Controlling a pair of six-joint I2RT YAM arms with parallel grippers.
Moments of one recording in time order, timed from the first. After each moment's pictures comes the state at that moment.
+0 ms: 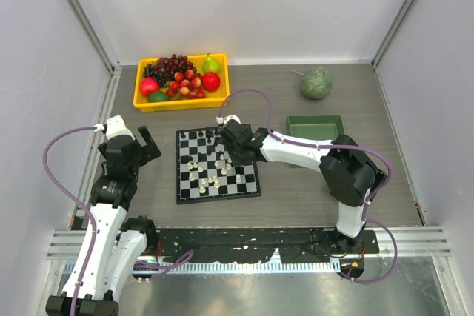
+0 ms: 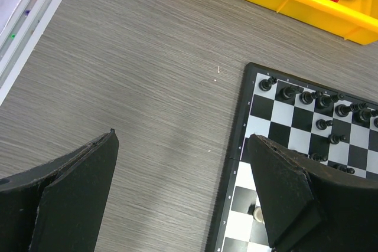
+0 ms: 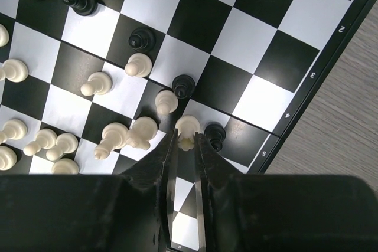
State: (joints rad) left arm -0.08 0.64 0.65 -0.50 -0.31 -0.36; right arm 0.93 1.85 1.29 -0.44 0.19 0.38
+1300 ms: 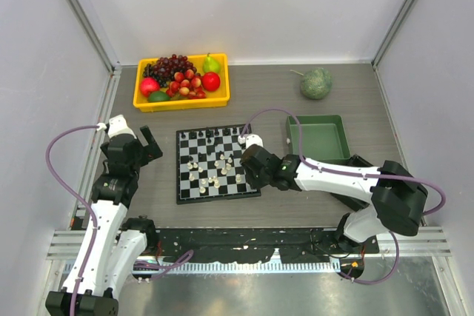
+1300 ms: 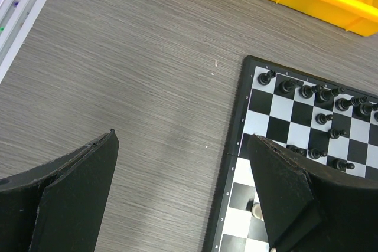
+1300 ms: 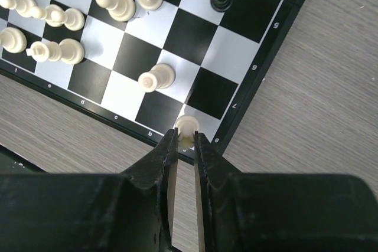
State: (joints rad) left arm -0.08 0.67 0.65 -0.51 -0.29 -0.37; right arm 1.02 1.45 0.88 -0.36 0.20 0.50
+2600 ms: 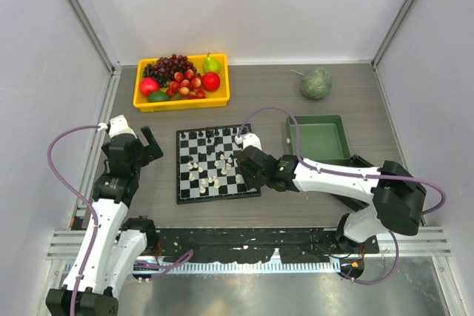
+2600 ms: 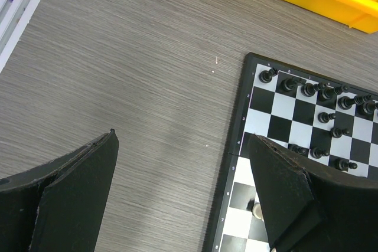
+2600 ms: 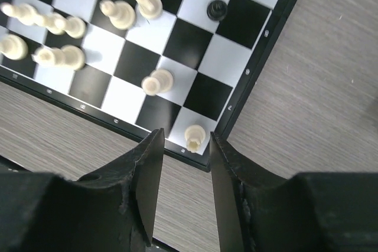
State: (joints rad) left arm -0.08 0.68 0.64 -0.49 -0.29 -0.37; right arm 1.07 1.47 0.90 -0.40 0.28 0.51
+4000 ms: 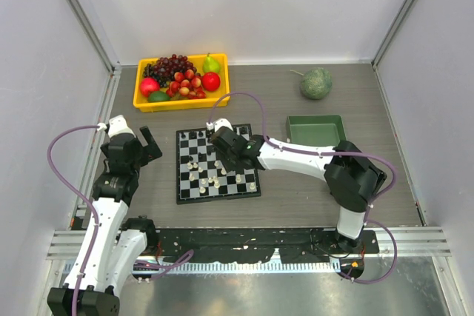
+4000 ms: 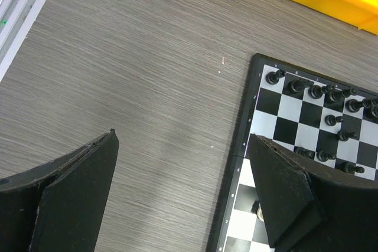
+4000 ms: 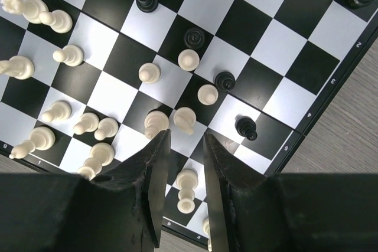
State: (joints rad) left arm -0.06 0.69 0.64 -0.49 -0.29 -0.37; right arm 1.03 1.81 1.29 -0.43 0.26 0.35
